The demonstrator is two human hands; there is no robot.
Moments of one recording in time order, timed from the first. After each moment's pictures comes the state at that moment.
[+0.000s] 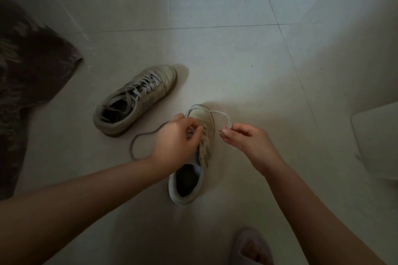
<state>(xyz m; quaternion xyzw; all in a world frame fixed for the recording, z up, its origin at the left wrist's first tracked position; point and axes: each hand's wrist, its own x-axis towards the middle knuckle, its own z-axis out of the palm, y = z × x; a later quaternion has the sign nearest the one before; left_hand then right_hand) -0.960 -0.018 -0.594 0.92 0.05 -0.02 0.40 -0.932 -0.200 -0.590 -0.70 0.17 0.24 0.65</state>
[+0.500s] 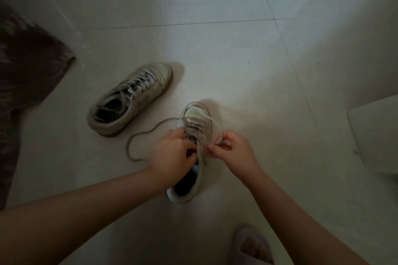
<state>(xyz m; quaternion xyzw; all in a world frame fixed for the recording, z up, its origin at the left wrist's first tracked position) -0.982 -0.019 -0.616 0.96 -0.05 -0.07 0.25 -0.961 -0.184 -0.611 -0.76 0.12 0.24 0.60</state>
